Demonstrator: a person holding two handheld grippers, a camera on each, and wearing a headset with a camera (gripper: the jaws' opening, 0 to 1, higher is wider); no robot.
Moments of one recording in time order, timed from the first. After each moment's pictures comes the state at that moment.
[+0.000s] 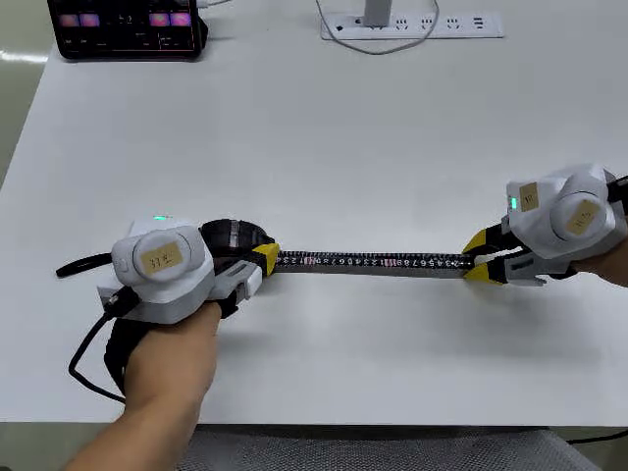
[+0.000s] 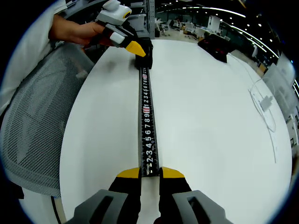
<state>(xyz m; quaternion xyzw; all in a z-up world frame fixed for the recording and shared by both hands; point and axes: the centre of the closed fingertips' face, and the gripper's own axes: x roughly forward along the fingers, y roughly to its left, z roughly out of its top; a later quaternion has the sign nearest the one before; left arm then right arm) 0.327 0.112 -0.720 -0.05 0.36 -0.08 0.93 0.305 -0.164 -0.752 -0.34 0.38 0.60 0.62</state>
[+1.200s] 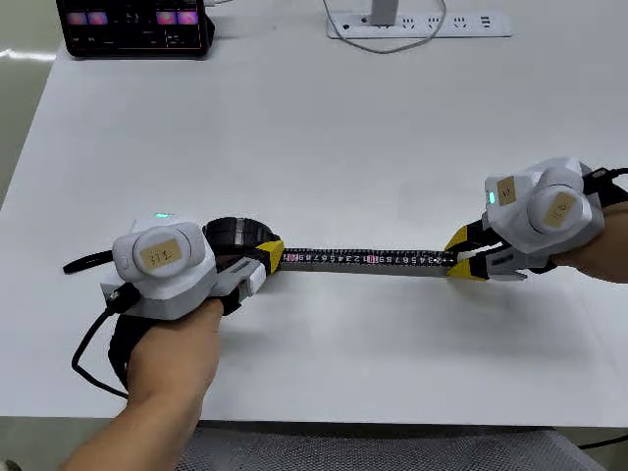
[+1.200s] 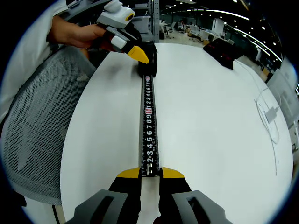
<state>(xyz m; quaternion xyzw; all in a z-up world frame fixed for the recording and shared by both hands) 0.326 0.112 -0.719 -0.07 0.36 -0.08 0.93 0.306 -0.132 -0.750 -0.34 0.37 0.61 0.61</state>
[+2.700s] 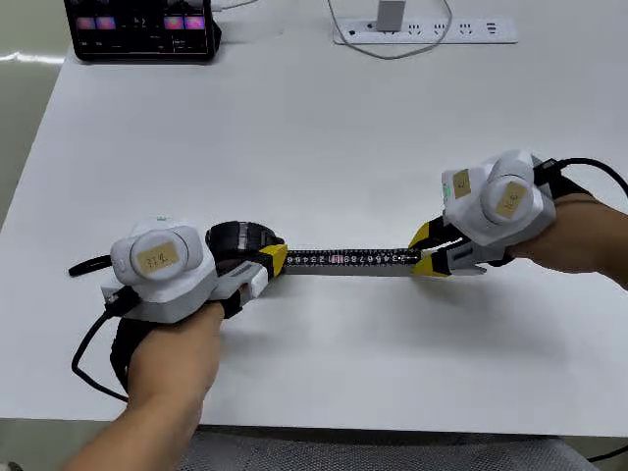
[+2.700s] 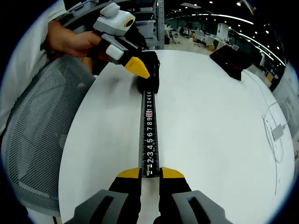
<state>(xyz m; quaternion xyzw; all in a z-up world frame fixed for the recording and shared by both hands) 0.326 0.113 -0.720 -0.09 0.36 -0.08 0.93 0.314 -0.083 -0.746 -0.33 0.35 0.64 0.60</state>
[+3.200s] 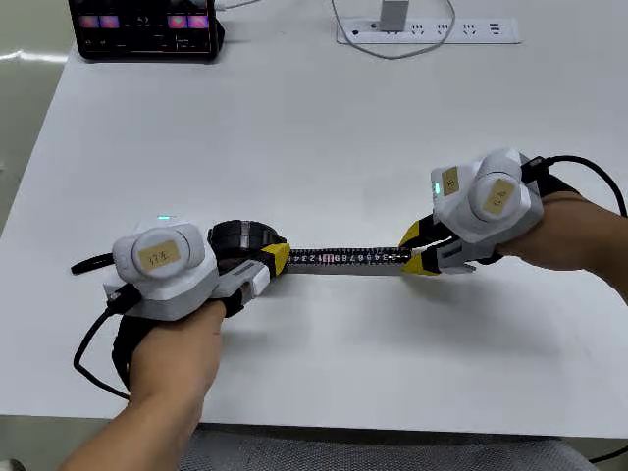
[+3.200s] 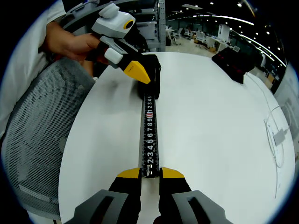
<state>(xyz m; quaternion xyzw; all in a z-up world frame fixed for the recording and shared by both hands) 0.327 0.113 -0.719 -0.09 0.36 -0.08 0.92 0.314 -0.068 -0.745 -0.33 0.35 0.65 0.60</state>
